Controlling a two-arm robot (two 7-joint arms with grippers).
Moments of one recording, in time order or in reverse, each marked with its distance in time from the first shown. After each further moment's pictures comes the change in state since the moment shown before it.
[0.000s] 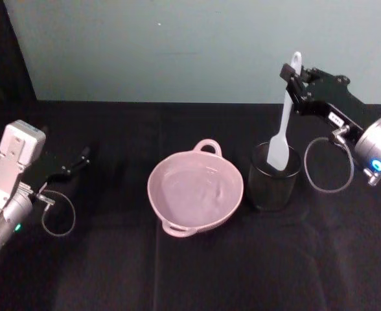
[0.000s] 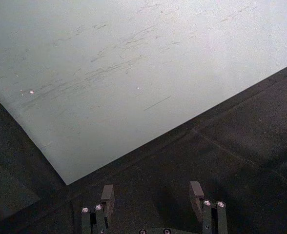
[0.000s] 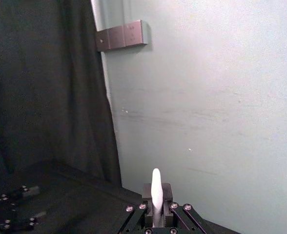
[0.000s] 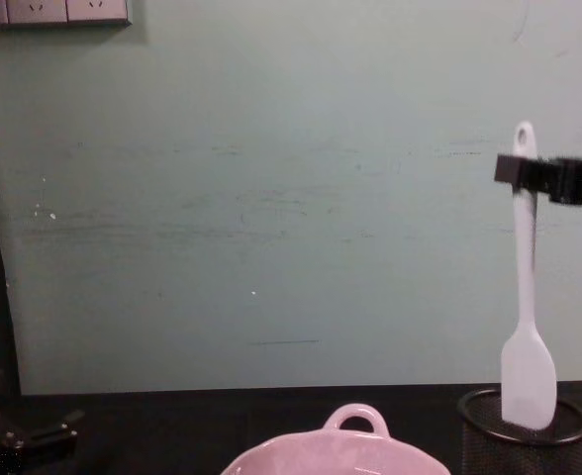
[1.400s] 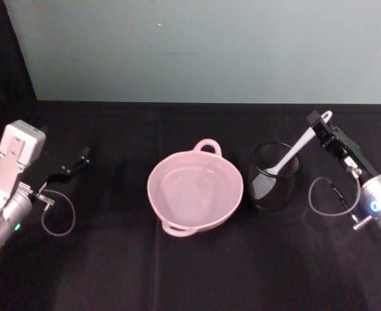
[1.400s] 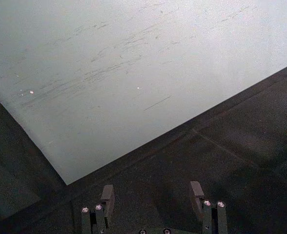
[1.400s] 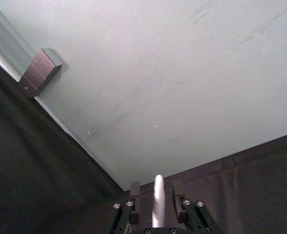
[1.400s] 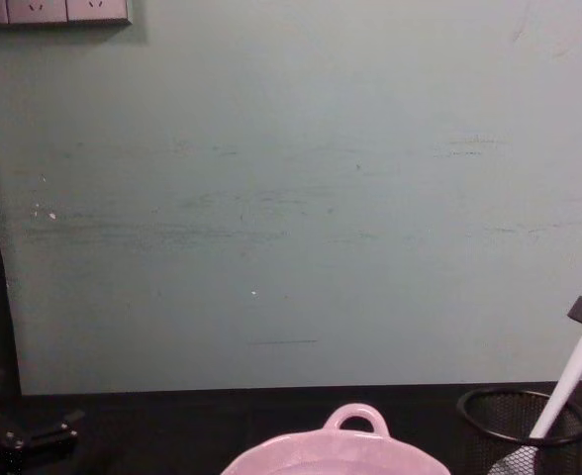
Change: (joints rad) left arm 0.000 0.000 0.000 0.000 0.000 0.000 0.000; right arm -0.059 -0.182 0.118 0.362 0.338 -0.108 0.056
